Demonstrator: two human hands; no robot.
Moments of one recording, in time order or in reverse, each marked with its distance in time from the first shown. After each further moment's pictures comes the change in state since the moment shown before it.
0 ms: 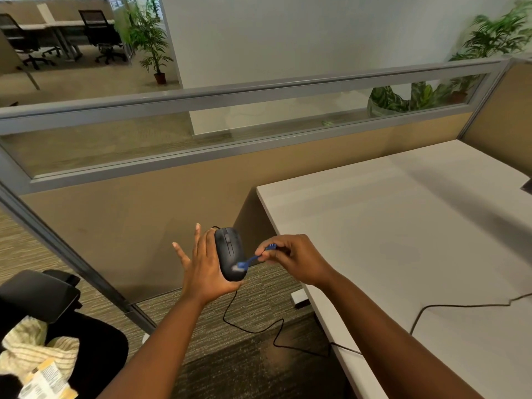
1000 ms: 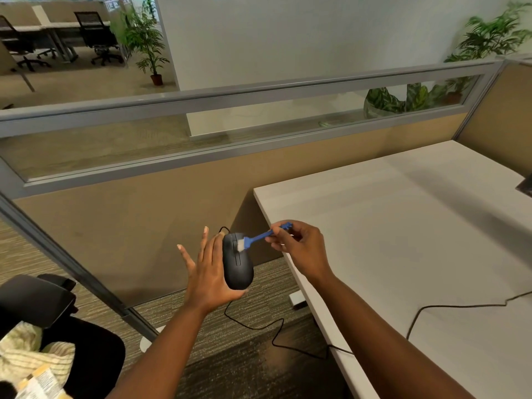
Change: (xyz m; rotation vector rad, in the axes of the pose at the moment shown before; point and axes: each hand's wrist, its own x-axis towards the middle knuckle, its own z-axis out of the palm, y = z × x) left_hand -0.007 0.011 0.001 0.034 0.040 0.116; right_hand 0.004 -0.005 0.000 0.363 0.430 0.155
